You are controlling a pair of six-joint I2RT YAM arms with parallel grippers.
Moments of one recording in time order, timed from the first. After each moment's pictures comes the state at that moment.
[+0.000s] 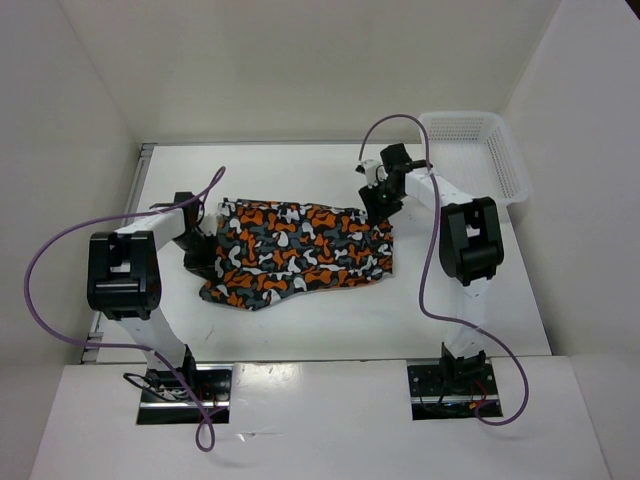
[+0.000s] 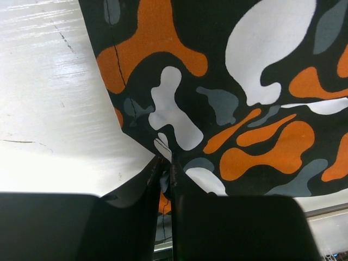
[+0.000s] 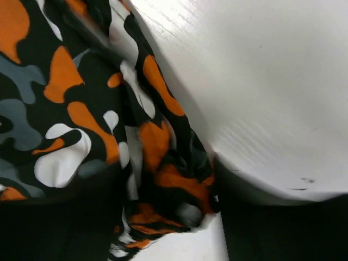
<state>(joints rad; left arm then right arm) 0.07 1.76 1.07 -0.81 0.20 0.07 0.24 2.07 1.60 -0.69 -0.27 -0.31</state>
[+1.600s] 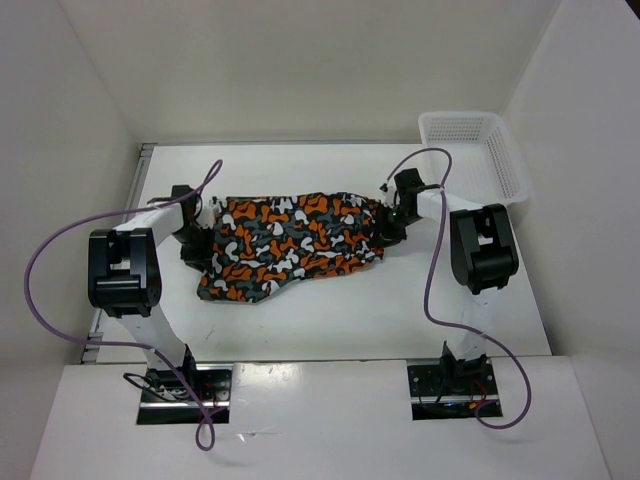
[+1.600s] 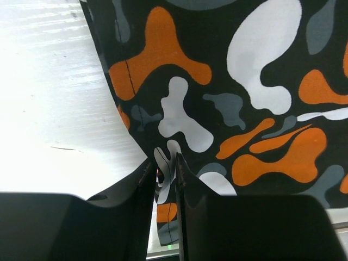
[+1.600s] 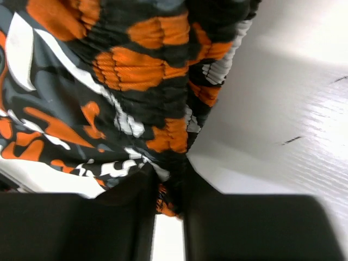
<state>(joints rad) 0.08 1.79 1.13 -0.80 0.15 0.07 0.18 1.97 1.29 -0.56 -0.43 0.20</state>
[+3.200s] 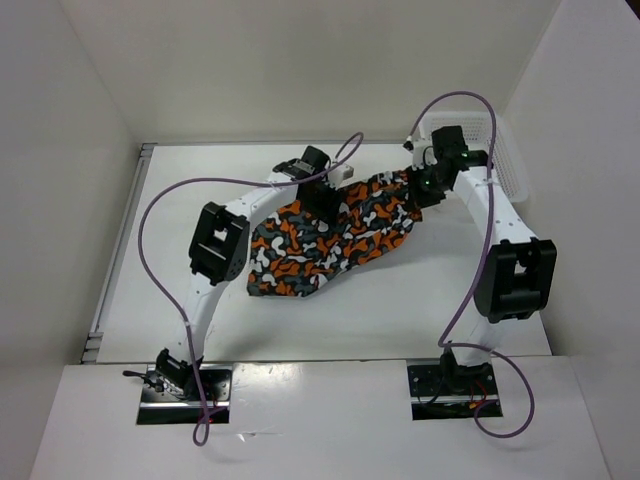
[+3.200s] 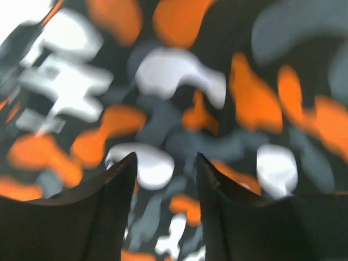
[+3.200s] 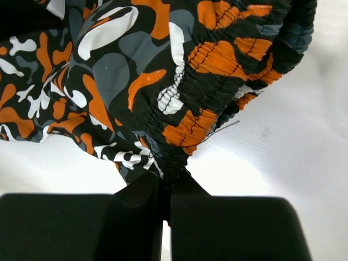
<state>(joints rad) -0.51 2.38 2.04 -0.69 0.32 0.07 0.10 1.70 1.54 -0.89 -0.29 -0.17</state>
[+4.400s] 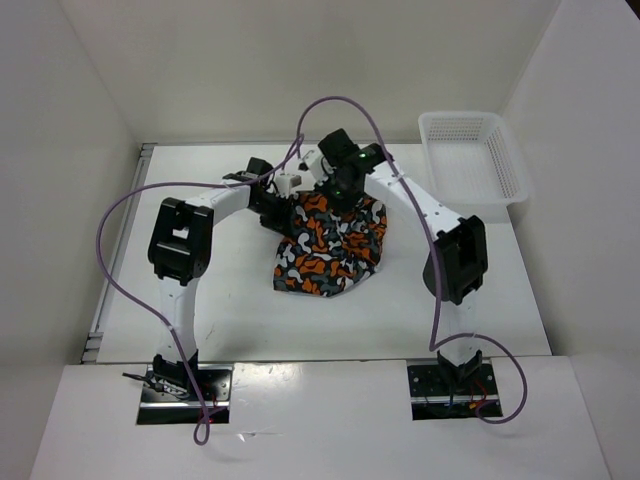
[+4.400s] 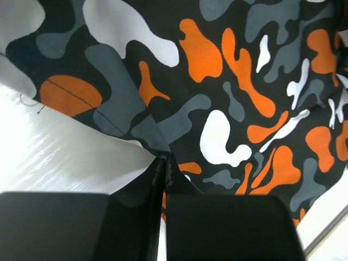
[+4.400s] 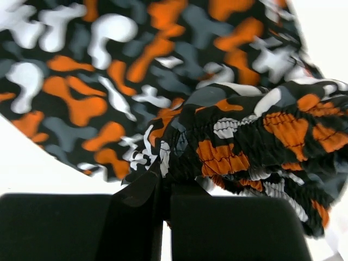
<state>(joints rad) -0.28 2.18 1.59 -0.57 0.53 0.07 0.58 1.99 1.93 -1.03 -0.02 -0.32</state>
